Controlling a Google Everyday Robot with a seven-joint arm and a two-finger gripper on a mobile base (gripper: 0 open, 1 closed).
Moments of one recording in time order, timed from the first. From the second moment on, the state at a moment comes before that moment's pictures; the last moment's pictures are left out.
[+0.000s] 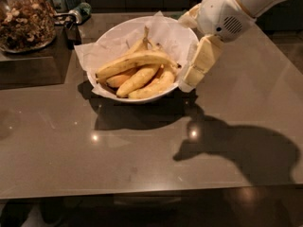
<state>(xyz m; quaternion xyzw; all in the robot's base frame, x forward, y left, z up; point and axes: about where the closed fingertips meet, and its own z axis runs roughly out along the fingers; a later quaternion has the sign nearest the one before) 0.518 -0.074 0.986 -0.65 0.68 0.14 0.29</state>
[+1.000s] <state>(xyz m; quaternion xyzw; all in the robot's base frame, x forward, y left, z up) 0.545 -0.049 0.982 -0.67 0.66 0.17 0.30</state>
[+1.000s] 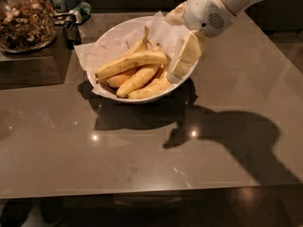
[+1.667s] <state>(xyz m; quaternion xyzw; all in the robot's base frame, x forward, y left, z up) 0.567 -0.019 0.973 -0.69 0.63 0.20 0.29</state>
